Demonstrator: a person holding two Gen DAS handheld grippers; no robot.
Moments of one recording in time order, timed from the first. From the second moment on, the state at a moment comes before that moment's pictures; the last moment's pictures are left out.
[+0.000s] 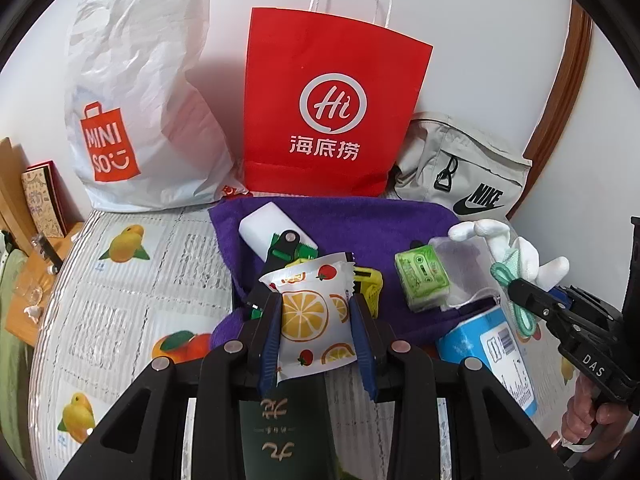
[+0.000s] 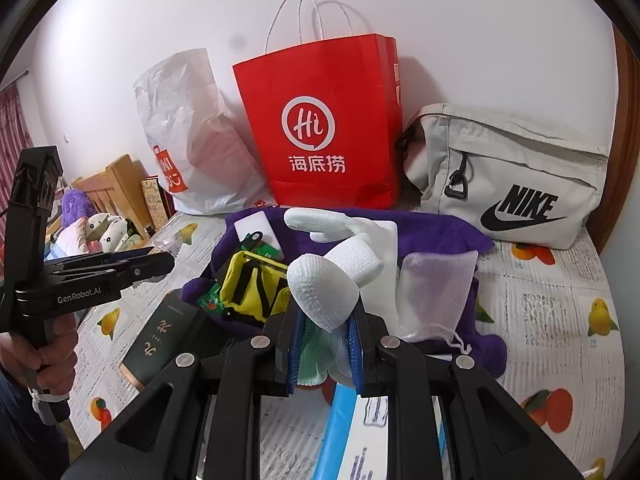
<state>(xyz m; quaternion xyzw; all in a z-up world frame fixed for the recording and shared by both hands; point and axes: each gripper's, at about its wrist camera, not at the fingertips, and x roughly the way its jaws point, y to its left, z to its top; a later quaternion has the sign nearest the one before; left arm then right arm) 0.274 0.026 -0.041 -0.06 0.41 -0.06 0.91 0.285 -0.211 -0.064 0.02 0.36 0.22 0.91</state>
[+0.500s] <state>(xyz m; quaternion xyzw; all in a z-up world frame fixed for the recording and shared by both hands) 0.307 0.024 -0.050 -0.07 0.41 -0.06 0.91 0.320 -0.210 -0.071 0.01 0.36 0.21 0.91</state>
